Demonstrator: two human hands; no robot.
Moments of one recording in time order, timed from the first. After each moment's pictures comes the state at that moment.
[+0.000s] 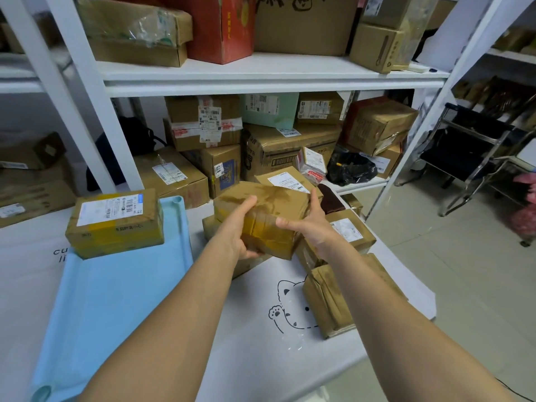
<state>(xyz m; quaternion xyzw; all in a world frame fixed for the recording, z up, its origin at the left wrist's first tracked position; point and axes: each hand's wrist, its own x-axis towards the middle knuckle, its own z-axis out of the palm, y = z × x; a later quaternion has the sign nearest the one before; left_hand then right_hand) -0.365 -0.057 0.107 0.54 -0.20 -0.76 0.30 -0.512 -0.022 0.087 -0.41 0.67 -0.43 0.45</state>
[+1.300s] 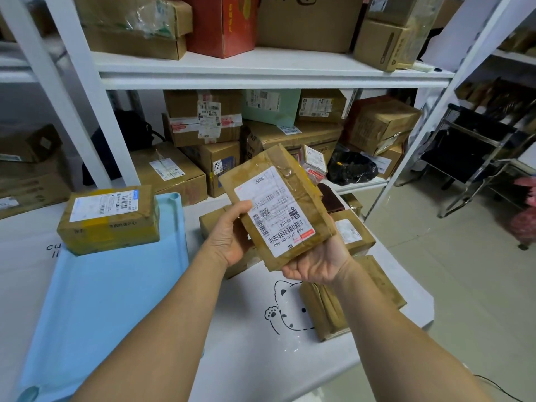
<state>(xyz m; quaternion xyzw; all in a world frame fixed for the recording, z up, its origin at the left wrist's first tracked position) -0.356 -0.060 0.079 0.33 -0.30 -0.80 0.39 -0.528 0.007 0.069 -0.11 0.39 -0.44 0.80</state>
